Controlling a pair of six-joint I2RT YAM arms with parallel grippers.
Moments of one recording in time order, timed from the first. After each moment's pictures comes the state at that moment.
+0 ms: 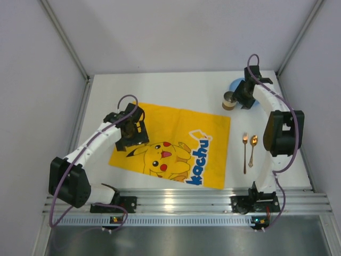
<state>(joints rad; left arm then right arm) -0.42 1.36 1.07 -1.00 -0.19 -0.70 0.04 1.93 1.61 -0.73 0.08 0.60</state>
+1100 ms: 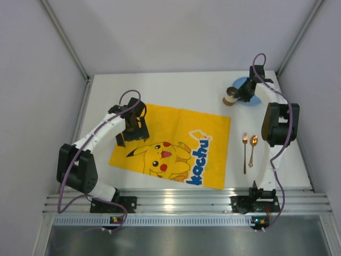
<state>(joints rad) -0.38 1.50 1.16 -1.01 -0.23 -0.68 -0.03 2.13 1.72 -0.52 -0.04 0.69</state>
